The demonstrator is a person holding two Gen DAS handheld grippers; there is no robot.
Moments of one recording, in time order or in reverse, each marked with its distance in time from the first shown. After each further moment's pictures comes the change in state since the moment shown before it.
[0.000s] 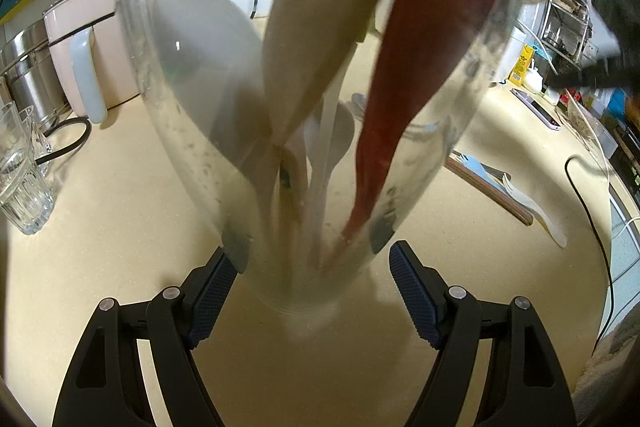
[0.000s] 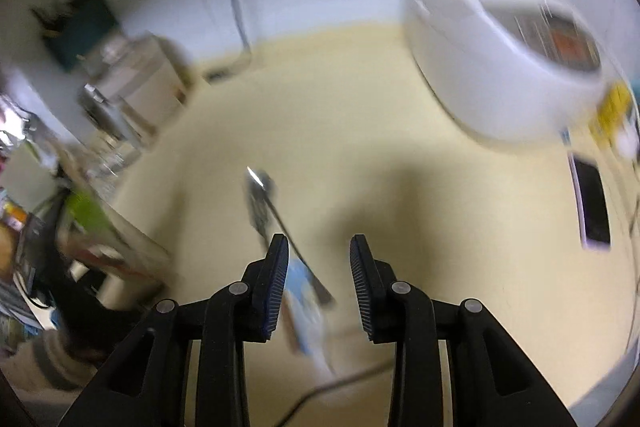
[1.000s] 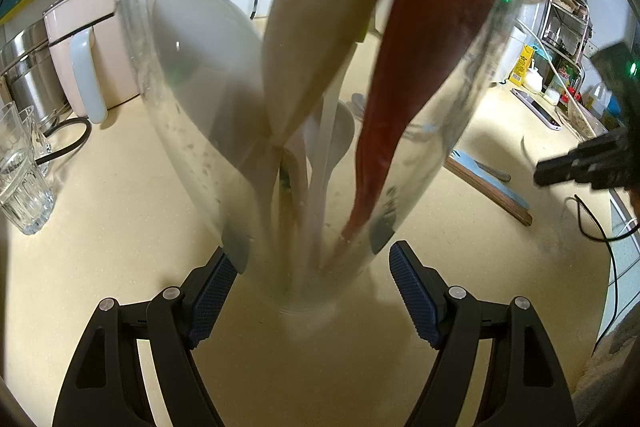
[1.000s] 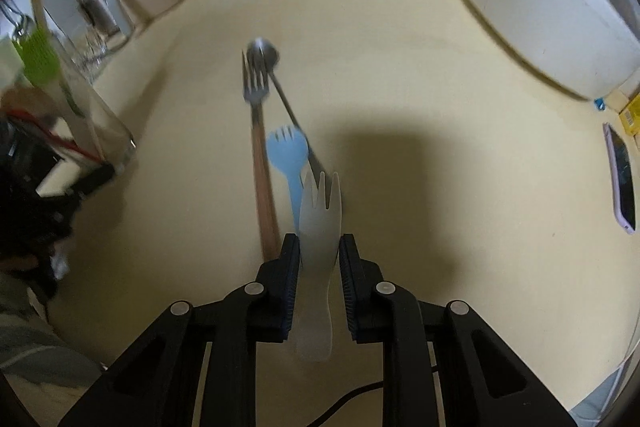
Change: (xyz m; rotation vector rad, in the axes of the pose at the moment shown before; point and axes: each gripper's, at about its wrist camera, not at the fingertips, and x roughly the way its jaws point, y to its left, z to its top) left arm 0.000 0.000 0.000 0.001 0.000 -0.001; right arm 0.044 0.029 -0.050 -0.166 0.087 -0.015
